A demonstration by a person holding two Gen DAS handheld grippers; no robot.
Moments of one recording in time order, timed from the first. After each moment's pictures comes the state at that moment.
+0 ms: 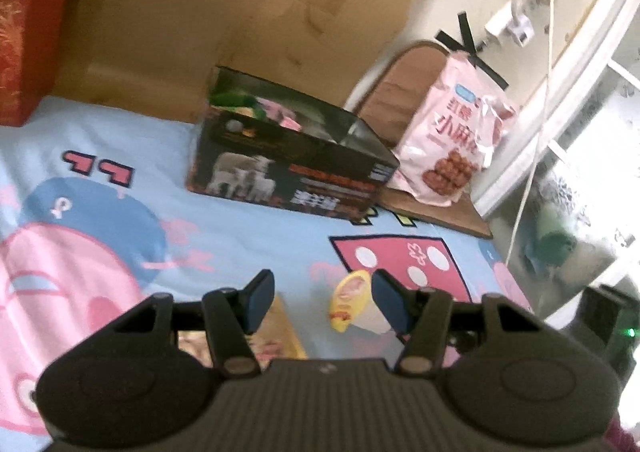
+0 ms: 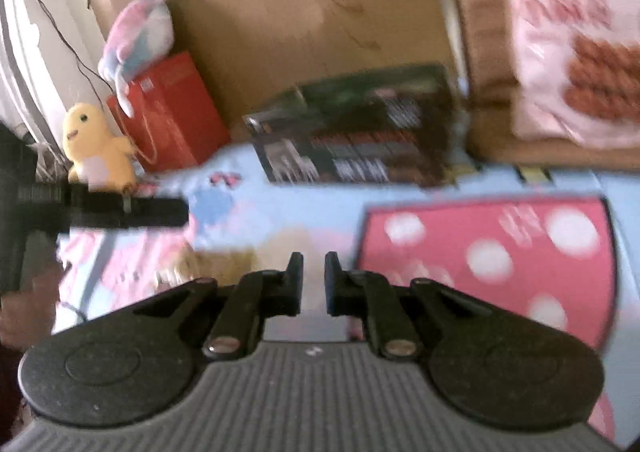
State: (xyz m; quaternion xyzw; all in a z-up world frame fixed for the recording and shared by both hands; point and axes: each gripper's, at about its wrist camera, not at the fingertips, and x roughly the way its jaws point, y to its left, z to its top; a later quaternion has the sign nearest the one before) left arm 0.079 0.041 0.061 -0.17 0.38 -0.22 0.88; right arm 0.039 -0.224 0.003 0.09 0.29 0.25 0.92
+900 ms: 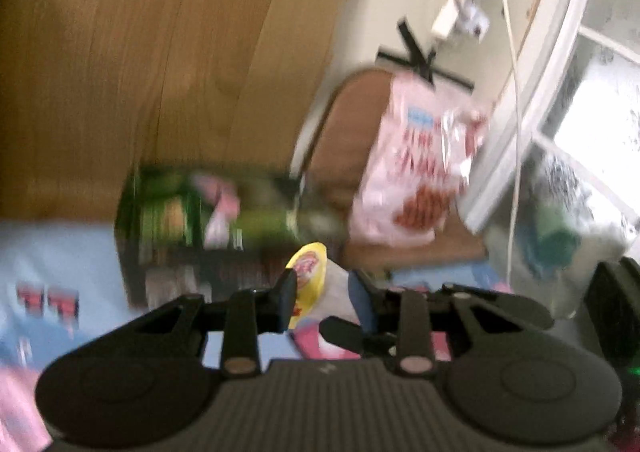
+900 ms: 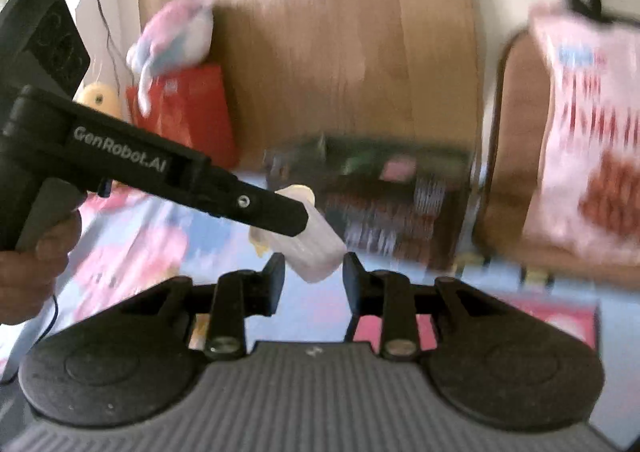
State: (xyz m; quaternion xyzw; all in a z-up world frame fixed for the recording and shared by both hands) left arm 0.129 -0.020 0.119 -0.08 0.31 -0.24 0.92; right arm 0.073 -0.190 0.039 -0.02 0.16 0.27 0.95
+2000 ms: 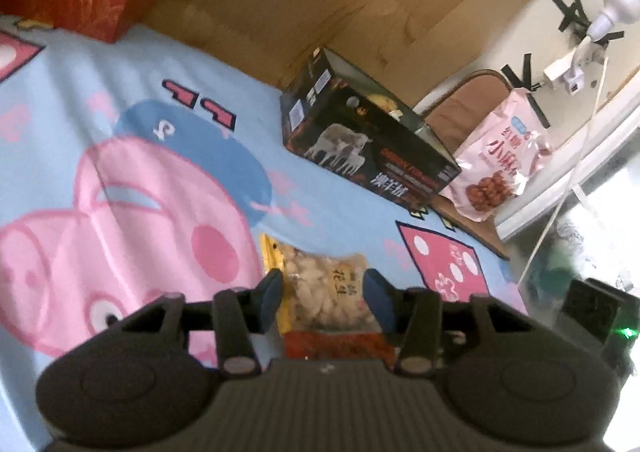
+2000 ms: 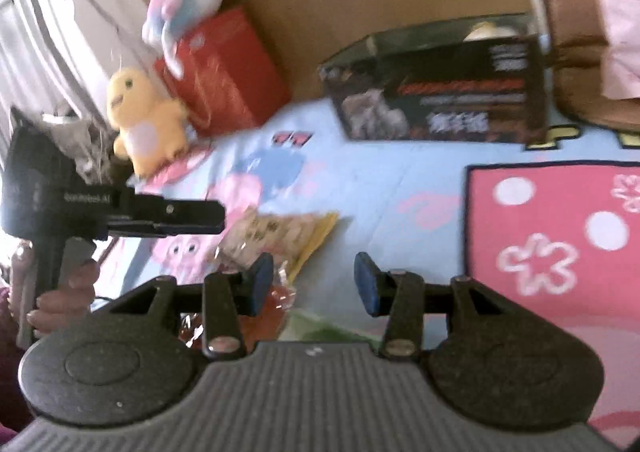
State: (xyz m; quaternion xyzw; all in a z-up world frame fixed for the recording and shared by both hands) left arm 0.062 0.118 0.018 -0.26 0.40 -0.18 0.86; right arm 0.055 -0.154 0.000 0.08 0.34 0.35 0.87
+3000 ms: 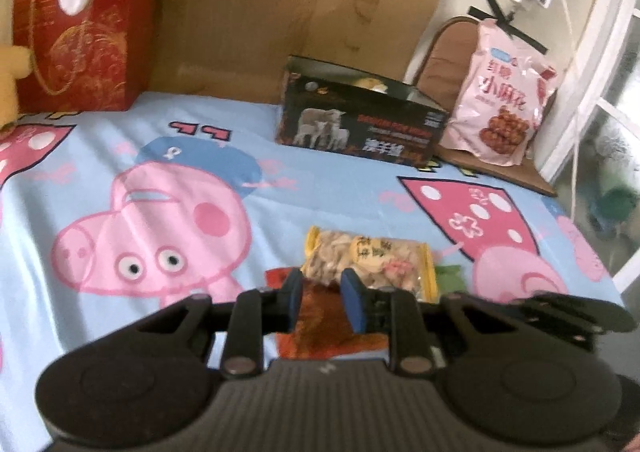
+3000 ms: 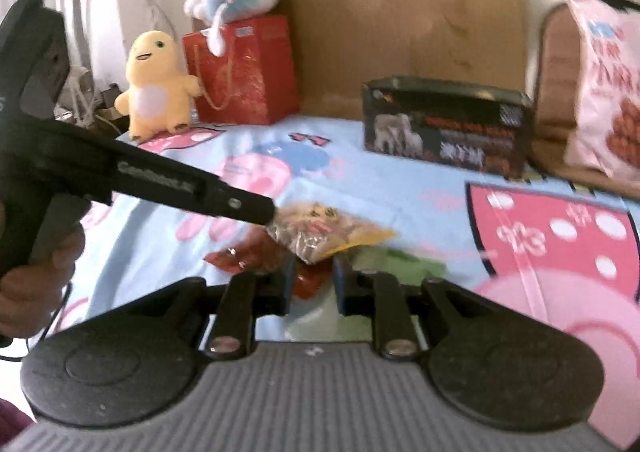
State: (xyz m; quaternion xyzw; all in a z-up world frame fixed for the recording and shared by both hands) left arm -0.015 0.053 0.047 -0.10 0.37 -0.10 0.92; right arm -0.039 -0.137 0.001 -0.01 0.24 0.28 0.93
